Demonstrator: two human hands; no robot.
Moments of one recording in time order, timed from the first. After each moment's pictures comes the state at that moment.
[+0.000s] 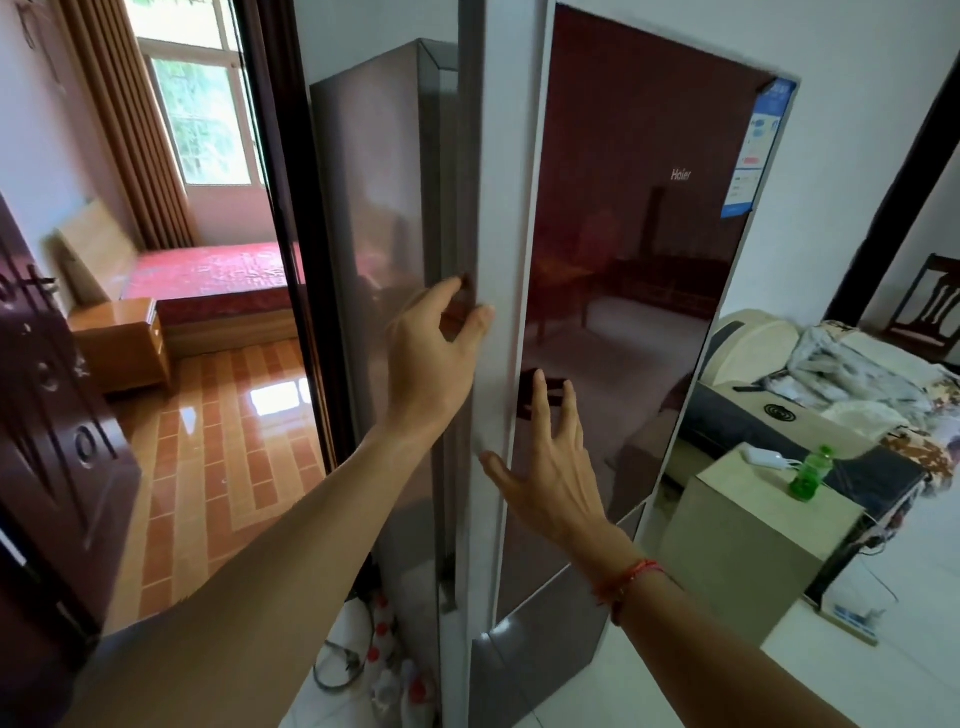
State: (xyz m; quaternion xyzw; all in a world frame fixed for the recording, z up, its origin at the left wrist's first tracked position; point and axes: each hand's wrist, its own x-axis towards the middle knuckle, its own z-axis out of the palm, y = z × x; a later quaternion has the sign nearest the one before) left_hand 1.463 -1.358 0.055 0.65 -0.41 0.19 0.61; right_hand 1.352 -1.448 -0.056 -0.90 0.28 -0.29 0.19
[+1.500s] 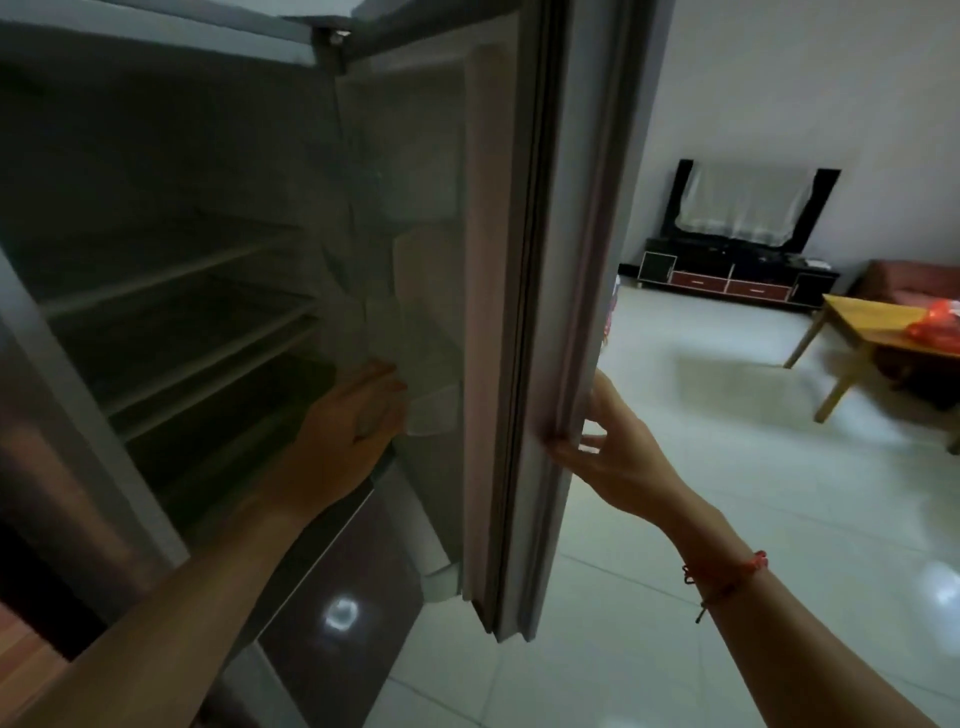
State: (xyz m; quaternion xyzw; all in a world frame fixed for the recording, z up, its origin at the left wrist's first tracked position) left_hand 1.341 -1.461 -0.043 0.53 -0.73 -0.01 0.44; right_hand 1.031 -1.494 -0.034 -0.78 0.43 -0.37 0.27
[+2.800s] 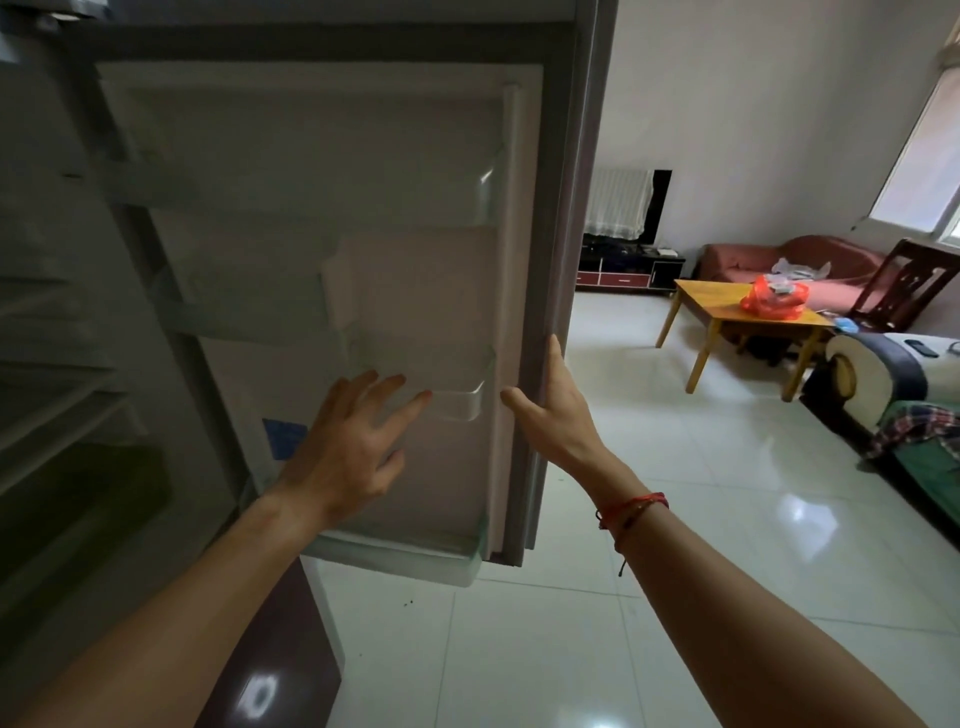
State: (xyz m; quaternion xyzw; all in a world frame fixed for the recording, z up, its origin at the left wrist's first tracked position) left_hand 1.223 -1.623 -0.043 0.43 -0.86 0.16 0.23; right_hand 0.967 -1.618 -0.020 -0.64 0.60 -0.44 0.22
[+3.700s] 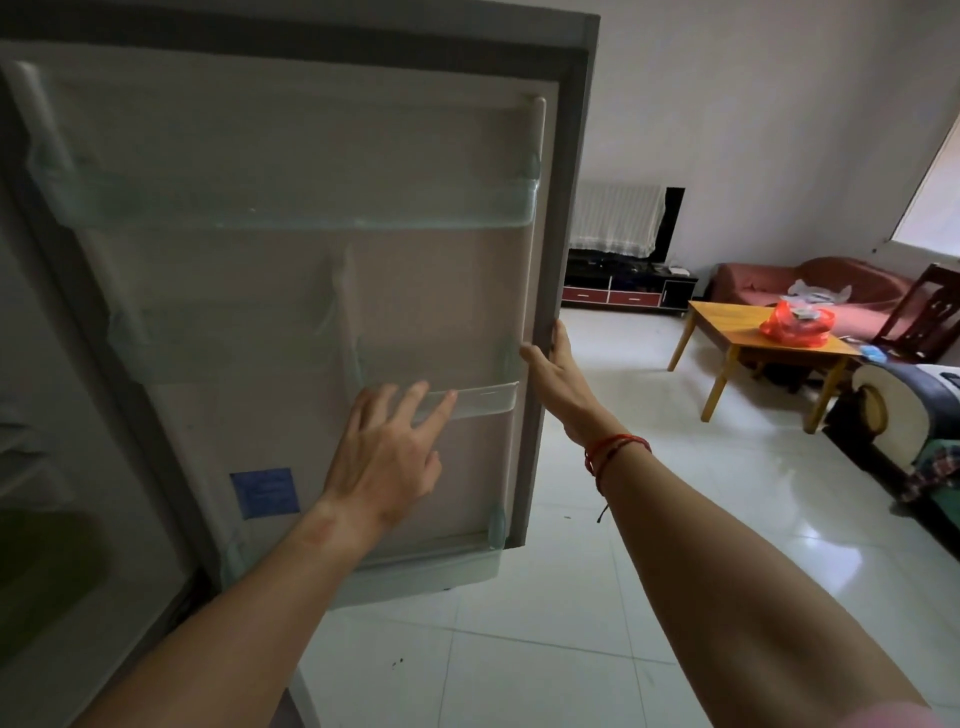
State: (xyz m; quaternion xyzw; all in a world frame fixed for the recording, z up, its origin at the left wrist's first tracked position) left_hand 1.153 -1.748 -0.038 0.51 -0.81 0.21 0.20; right_hand 0.932 -1.814 -0.004 -0.59 0.57 -0.47 0.33
